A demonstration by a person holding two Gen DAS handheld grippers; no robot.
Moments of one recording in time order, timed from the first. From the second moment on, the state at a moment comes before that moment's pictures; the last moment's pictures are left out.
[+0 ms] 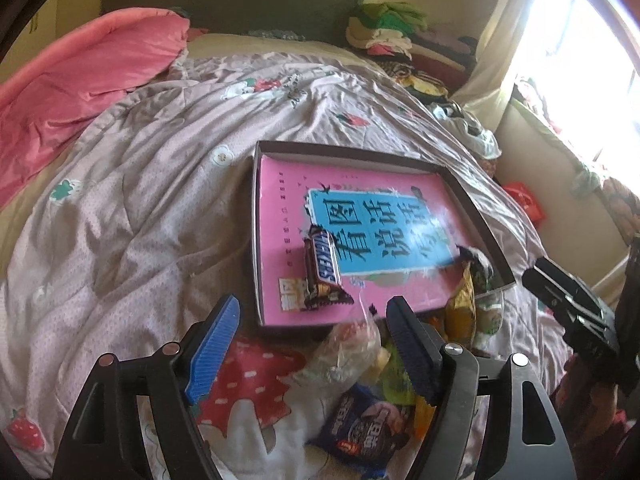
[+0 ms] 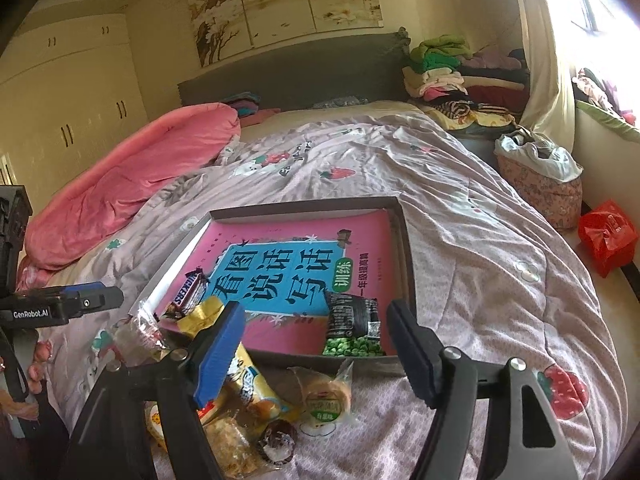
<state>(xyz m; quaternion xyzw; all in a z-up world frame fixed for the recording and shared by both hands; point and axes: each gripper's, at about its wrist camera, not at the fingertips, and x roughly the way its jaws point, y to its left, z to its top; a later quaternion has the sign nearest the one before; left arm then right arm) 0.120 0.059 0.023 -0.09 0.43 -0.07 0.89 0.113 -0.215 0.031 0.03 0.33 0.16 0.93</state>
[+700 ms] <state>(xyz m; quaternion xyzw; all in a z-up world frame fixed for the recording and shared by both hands) 0.106 0.042 0.000 -0.03 0.47 -0.11 0.88 0.088 -0.173 0.012 -0.01 0.37 0.21 0.91</state>
